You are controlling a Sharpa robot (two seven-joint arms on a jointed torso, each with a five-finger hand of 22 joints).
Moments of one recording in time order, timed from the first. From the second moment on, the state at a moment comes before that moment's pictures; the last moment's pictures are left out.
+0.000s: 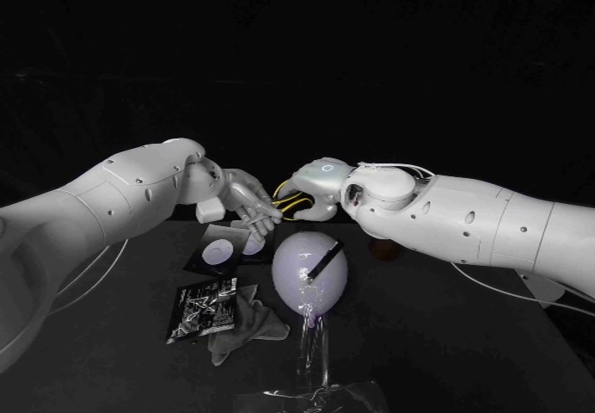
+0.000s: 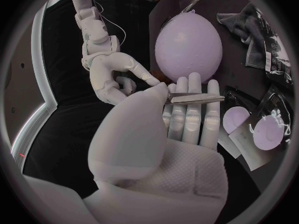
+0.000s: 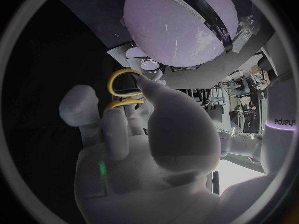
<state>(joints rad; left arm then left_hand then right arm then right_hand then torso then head) 1.47 -0.35 -0.11 0.67 -0.41 0.63 -0.32 1.54 -0.05 0.41 0.29 0.05 1.00 0.14 0.33 0.45 1.37 0.11 0.07 0.07 1.23 0.04 0.20 0.43 0.16 0.96 0.25 0.24 0.12 1.45 -0.45 -0.18 1.19 -1.73 -0.23 0.03 1.26 -0.17 0.47 0.08 0.05 0.80 0.01 0.08 0.28 0.87 0.02 0.08 0.07 1.47 -0.06 1.47 1.31 0.09 1.43 0.05 0.88 1.31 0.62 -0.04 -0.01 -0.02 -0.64</state>
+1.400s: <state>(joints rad) 1.47 -0.35 -0.11 0.64 -0.31 0.65 -0.39 1.54 -0.06 0.40 0.28 0.04 1.00 0.14 0.33 0.45 1.37 0.11 0.07 0.07 1.23 0.04 0.20 0.43 0.16 0.96 0.25 0.25 0.12 1.45 -0.46 -0.18 1.21 -1.80 -0.39 0.05 1.22 -0.17 0.60 0.02 0.06 0.95 0.07 0.14 0.26 0.99 0.11 0.07 0.06 1.47 0.03 1.48 1.30 0.09 1.44 0.08 0.82 1.31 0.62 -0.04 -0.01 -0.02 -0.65</state>
